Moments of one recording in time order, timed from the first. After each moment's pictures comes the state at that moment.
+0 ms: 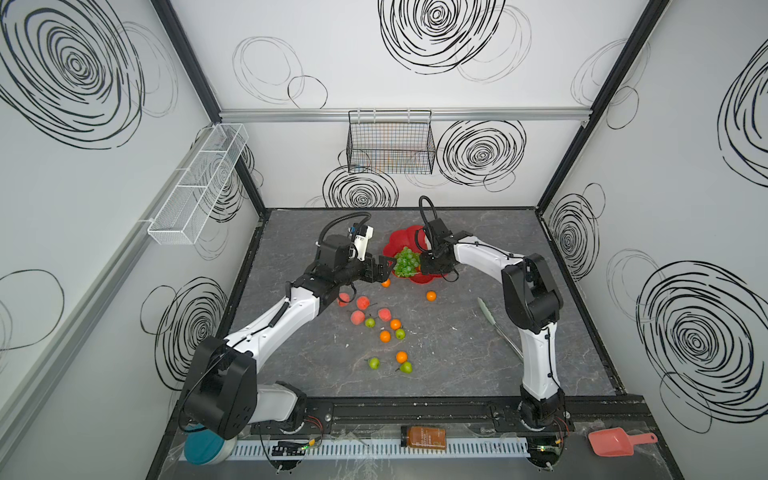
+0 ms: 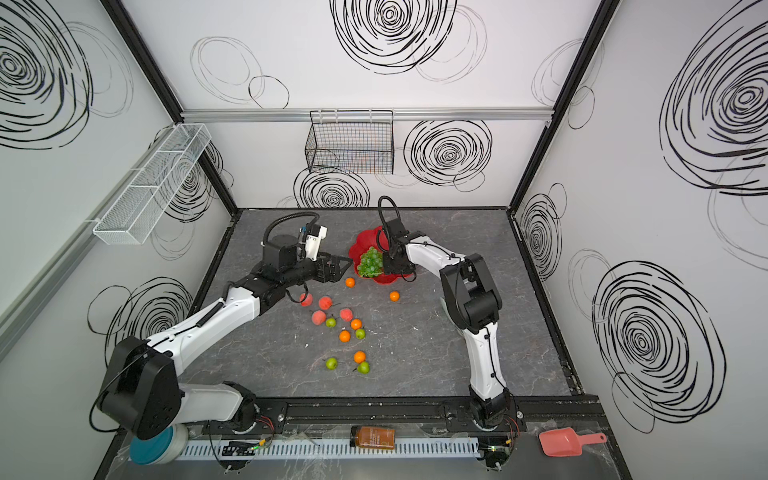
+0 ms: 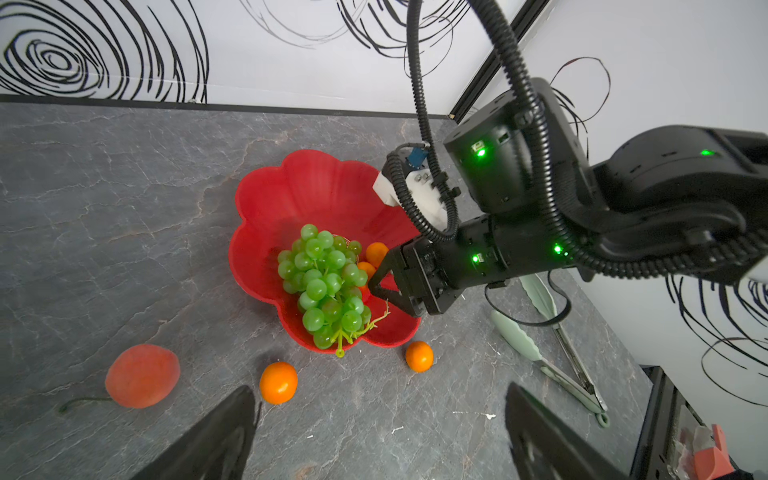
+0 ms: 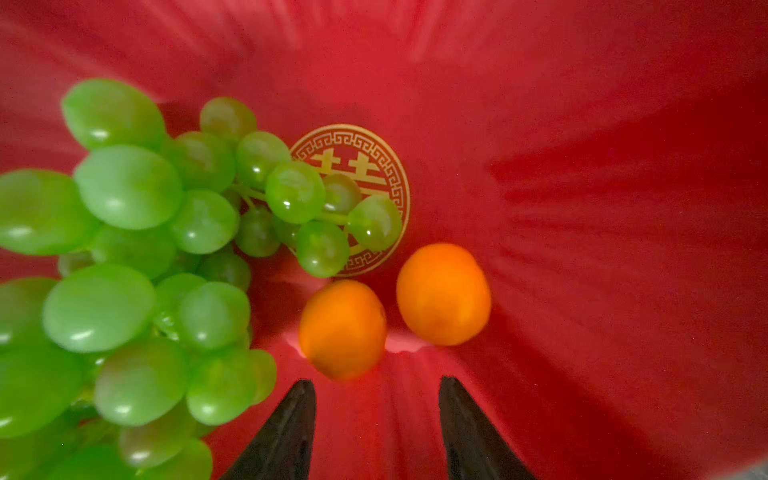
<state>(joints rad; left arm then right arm) -0.38 1.34 0.90 -0.03 0.36 -0.31 0.47 2.11 1.60 -0.67 -0.02 0.36</state>
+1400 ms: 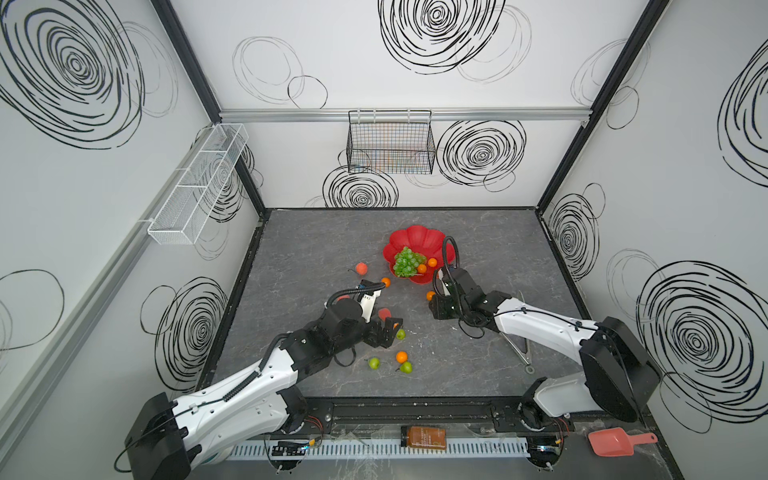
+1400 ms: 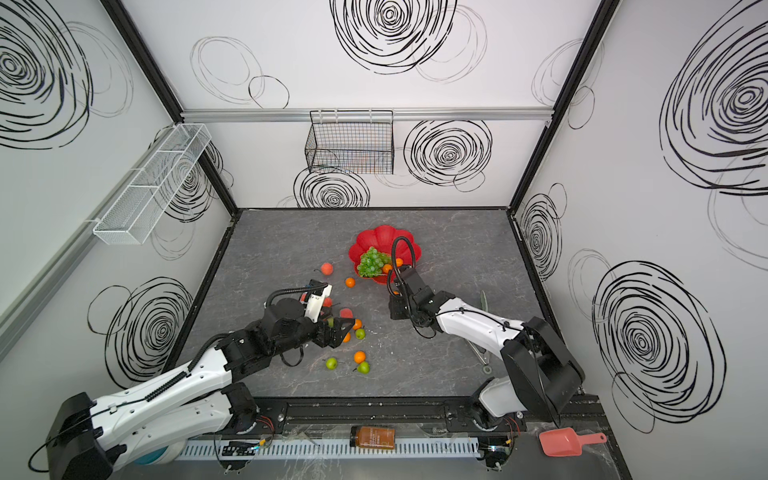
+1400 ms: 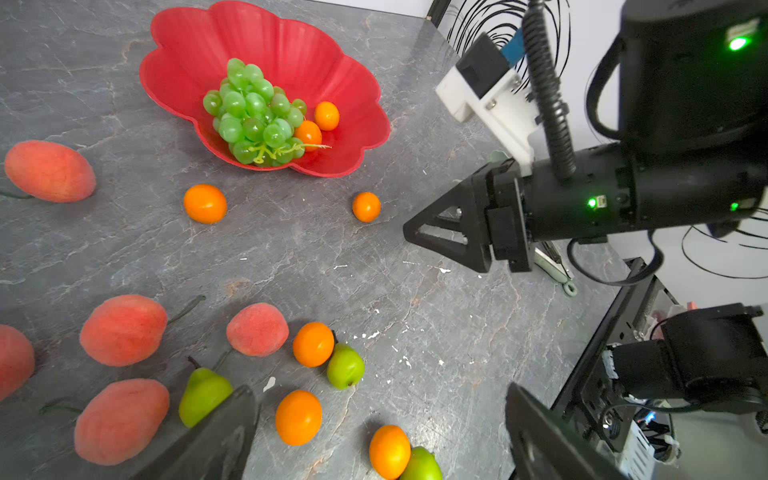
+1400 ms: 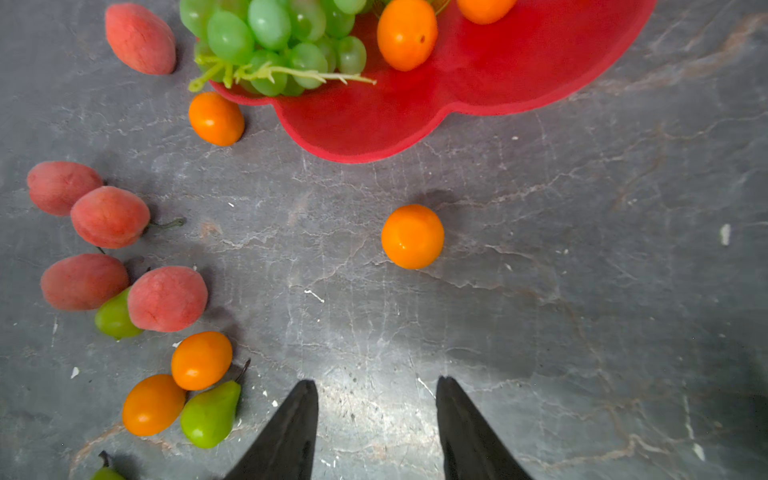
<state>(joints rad) -0.81 0.90 0.54 -0.16 0.02 -0.48 0.67 1.45 0.77 -0.27 0.02 0.55</state>
